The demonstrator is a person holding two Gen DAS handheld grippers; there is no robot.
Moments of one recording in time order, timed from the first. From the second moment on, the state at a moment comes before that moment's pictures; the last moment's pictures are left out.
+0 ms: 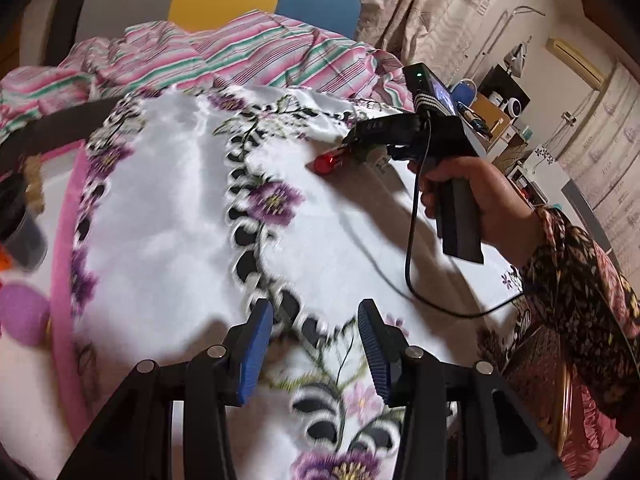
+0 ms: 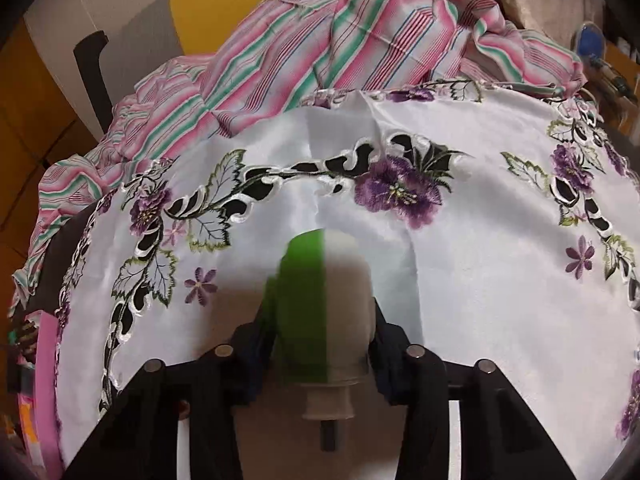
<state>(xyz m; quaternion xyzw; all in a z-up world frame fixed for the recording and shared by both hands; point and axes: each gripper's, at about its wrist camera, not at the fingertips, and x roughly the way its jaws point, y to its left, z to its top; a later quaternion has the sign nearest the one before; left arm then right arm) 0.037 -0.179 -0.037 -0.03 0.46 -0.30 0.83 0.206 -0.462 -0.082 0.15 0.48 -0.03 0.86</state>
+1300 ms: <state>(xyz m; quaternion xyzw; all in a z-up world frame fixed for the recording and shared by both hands) 0.155 -0.331 -0.076 0.11 0.43 -0.33 0.83 0.190 -0.491 -0.070 0.18 0.53 -0.09 0.83</state>
